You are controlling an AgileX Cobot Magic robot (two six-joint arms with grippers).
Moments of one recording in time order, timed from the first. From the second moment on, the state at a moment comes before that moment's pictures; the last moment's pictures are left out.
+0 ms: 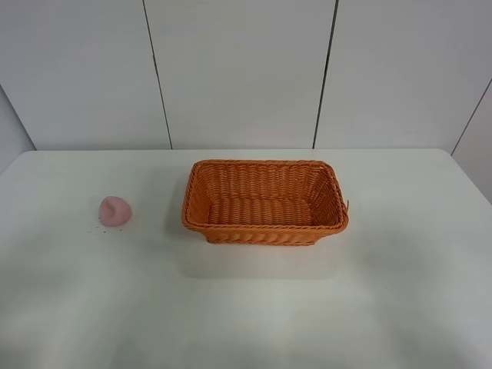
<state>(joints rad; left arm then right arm) -0.03 0.00 -0.50 -0.02 1.06 0.03 -0.01 -0.01 -0.49 0.03 1.02 -0.02</state>
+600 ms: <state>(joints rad) -0.03 0.12 -0.57 -0.02 1.05 0.03 -0.01 -0.01 -0.49 0.03 1.02 -0.02</state>
